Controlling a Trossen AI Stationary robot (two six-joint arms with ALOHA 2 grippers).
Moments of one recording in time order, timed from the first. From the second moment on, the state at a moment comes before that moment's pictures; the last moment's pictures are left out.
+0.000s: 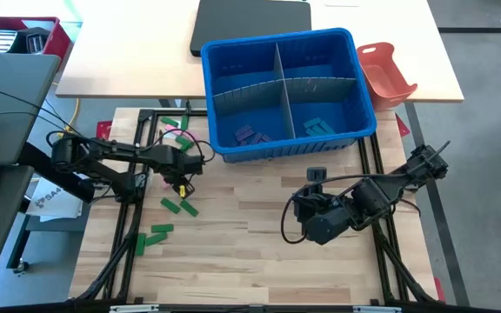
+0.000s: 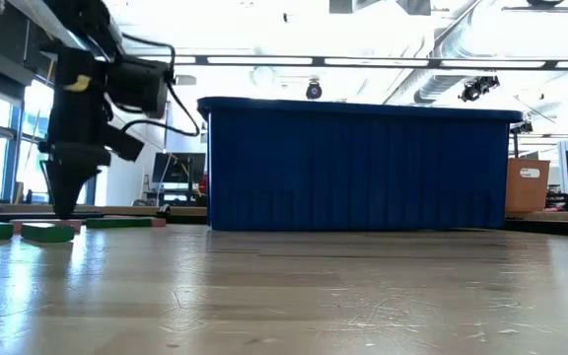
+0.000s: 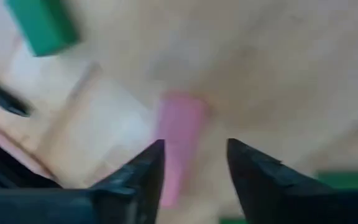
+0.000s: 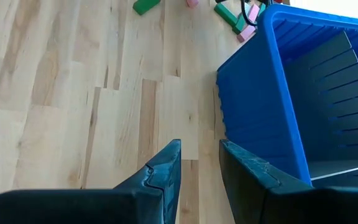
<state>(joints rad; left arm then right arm) 0.21 1.37 0.67 -0.97 -0.16 -0.54 0.53 1.62 1.77 -1.31 0.65 0.23</state>
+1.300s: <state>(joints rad) -0.33 0.82 0.64 -0.19 -0.34 -0.46 0.28 1.55 1.03 0.24 0.23 -0.12</state>
